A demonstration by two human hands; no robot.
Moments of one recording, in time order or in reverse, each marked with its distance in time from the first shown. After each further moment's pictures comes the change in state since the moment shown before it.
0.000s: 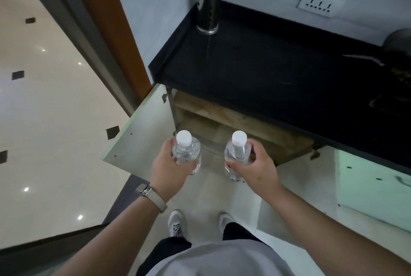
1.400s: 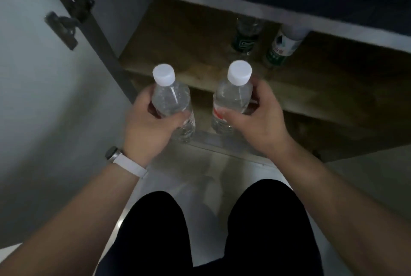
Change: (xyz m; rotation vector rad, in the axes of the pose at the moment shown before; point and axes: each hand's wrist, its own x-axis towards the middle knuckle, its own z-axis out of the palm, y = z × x) left_hand 0.293 -0.223 0.199 -0.151 -0.023 0.204; right_hand 0.280 0.240 0.164 0.196 0.152 -0.166
